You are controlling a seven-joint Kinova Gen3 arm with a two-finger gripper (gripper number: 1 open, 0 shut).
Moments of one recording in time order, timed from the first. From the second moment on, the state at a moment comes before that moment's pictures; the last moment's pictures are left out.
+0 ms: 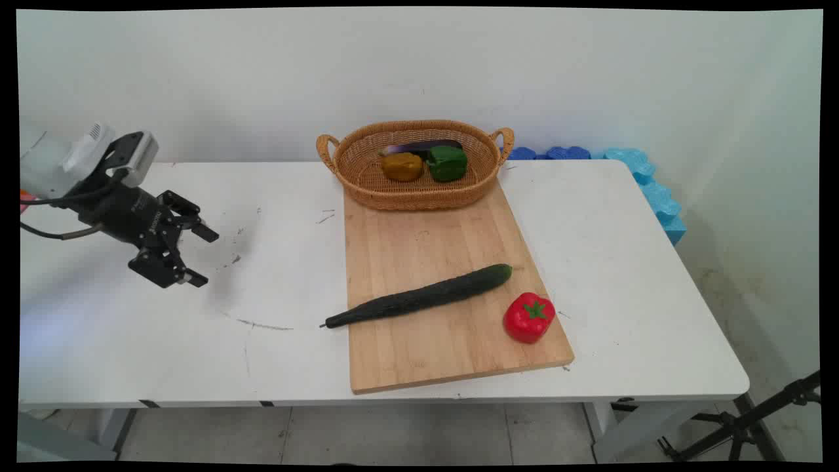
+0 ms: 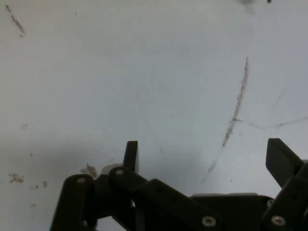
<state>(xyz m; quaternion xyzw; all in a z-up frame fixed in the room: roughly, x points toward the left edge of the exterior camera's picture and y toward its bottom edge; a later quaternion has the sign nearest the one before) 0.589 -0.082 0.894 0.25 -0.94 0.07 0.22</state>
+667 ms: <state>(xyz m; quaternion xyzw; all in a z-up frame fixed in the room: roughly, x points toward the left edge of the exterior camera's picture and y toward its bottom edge) 0.495 -0.111 0.894 0.30 -0.92 0.08 0.23</state>
